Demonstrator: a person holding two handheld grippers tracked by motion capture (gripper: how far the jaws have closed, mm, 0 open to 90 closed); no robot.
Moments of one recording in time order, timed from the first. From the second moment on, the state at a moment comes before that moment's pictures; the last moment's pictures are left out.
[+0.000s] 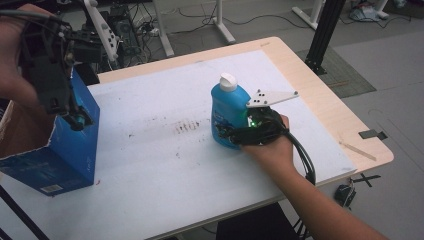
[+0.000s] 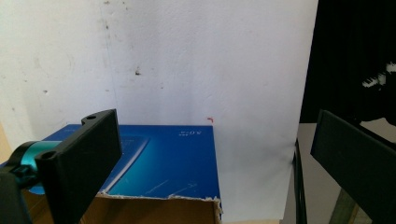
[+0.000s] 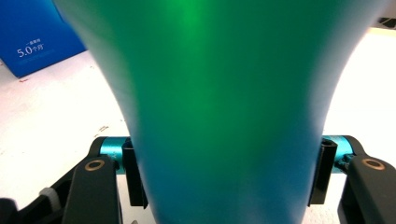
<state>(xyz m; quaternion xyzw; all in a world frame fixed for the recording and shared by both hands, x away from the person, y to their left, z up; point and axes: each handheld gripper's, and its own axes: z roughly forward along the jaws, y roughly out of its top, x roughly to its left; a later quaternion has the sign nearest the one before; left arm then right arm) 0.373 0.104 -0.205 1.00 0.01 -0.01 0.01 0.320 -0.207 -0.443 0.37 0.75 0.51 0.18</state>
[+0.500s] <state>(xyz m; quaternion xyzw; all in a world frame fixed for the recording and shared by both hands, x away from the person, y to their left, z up) 0.375 0.103 -0.212 1.00 0.01 -0.01 0.00 0.318 -0.205 -0.442 0.35 0.76 0.51 0.20</state>
